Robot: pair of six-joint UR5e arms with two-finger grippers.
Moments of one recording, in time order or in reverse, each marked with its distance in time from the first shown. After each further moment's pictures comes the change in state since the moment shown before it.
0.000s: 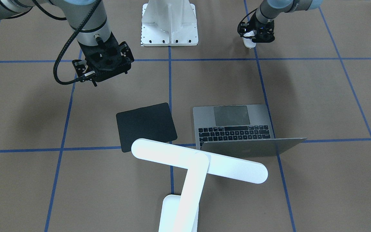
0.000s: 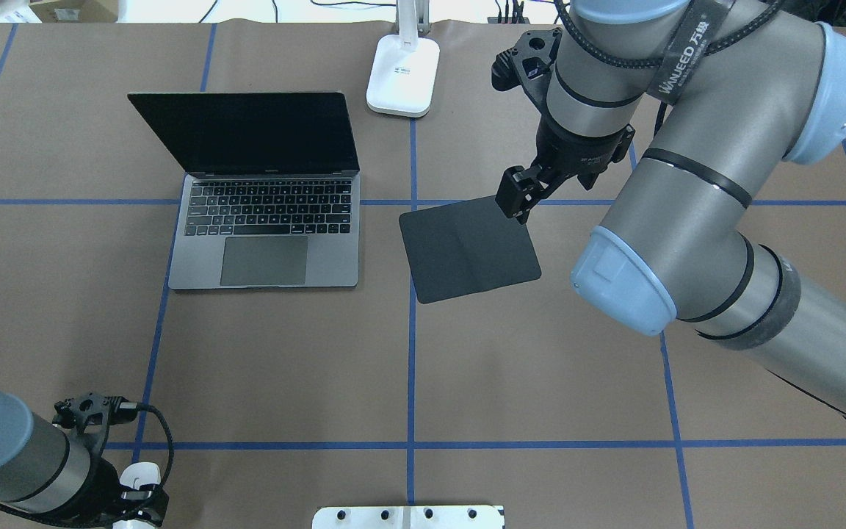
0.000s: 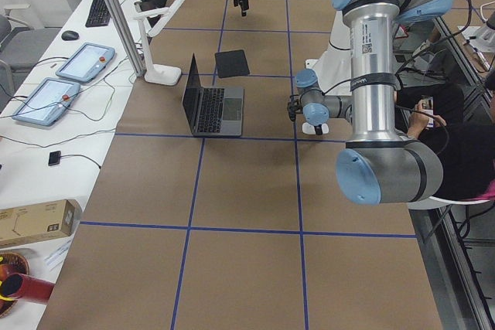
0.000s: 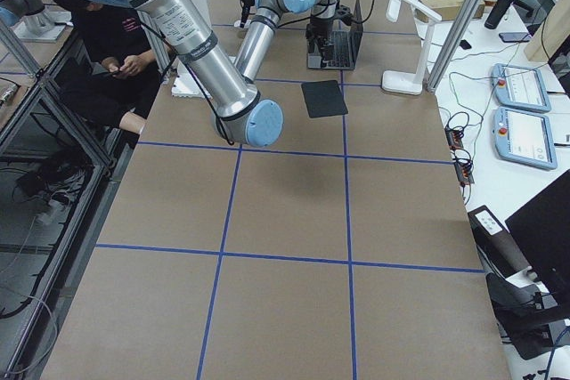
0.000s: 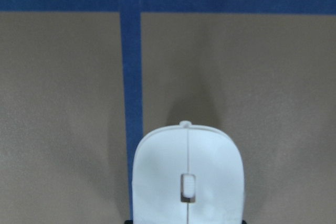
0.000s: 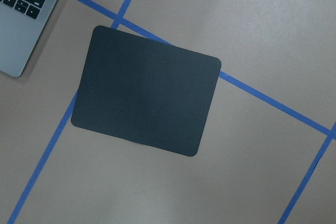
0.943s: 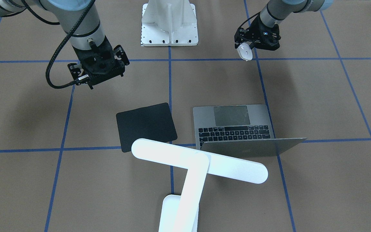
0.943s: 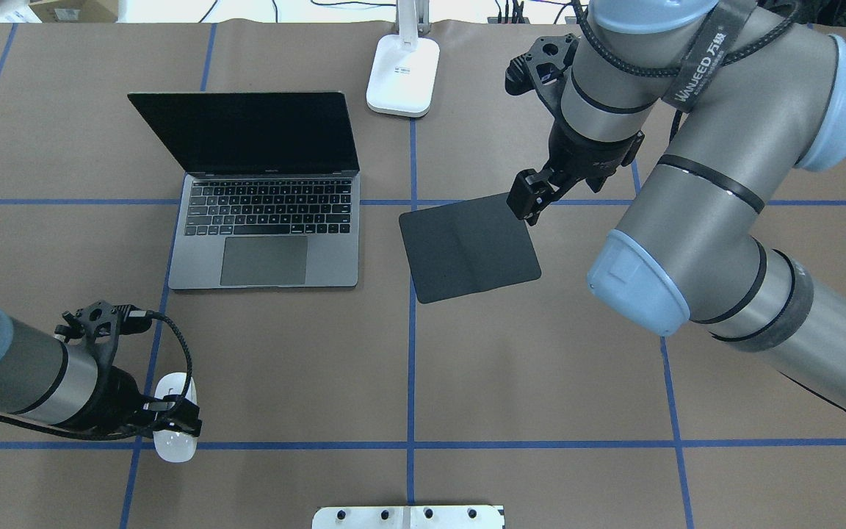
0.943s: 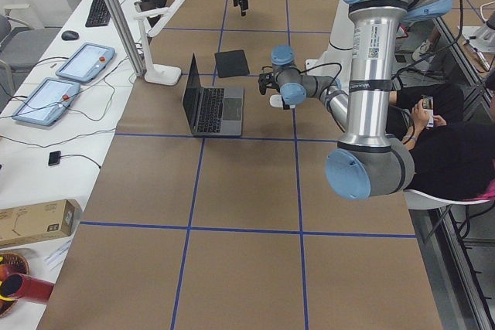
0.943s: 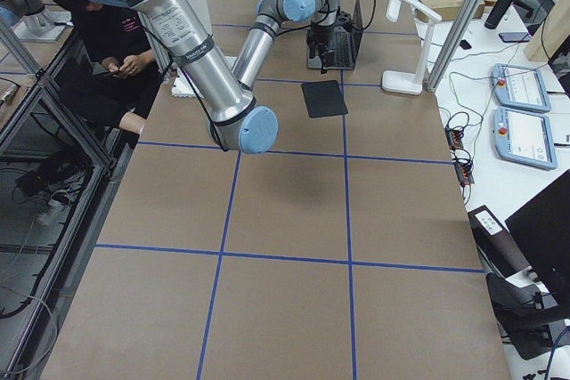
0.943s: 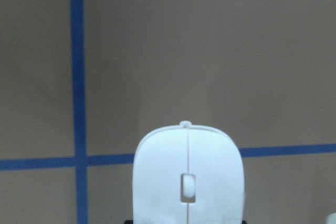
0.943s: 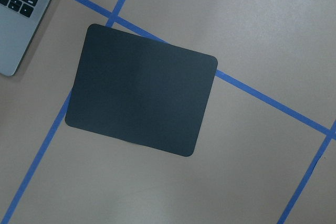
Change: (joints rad) left arm -0.239 -0.282 0.032 0.114 -0.037 0.141; right arm 0.017 -0.061 0.017 0.056 0.014 0.000
